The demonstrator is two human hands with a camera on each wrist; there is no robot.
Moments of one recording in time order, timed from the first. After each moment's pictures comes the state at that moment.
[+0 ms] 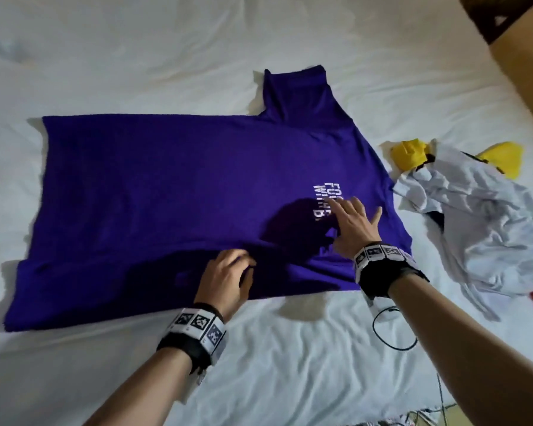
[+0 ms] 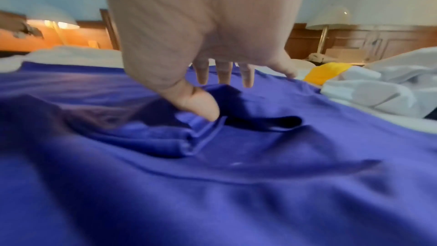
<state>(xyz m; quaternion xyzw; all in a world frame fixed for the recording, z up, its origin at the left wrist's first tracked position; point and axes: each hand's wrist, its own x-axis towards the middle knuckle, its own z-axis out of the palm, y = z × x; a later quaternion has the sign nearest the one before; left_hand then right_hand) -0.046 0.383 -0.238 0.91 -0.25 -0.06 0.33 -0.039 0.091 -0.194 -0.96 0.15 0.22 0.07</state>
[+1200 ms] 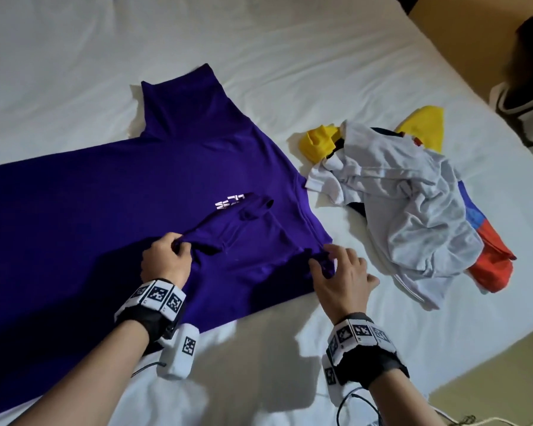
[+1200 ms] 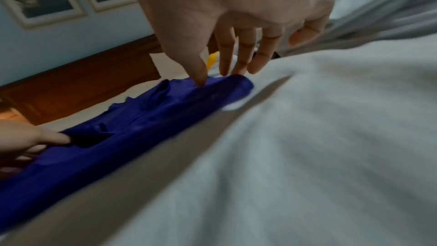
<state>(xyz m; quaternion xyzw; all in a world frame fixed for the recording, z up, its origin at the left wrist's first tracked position) 0.025 0.233 -0.233 0.95 0.05 -0.15 0.26 -0.156 0.009 -0.214 -0.87 0.45 -0.02 0.22</state>
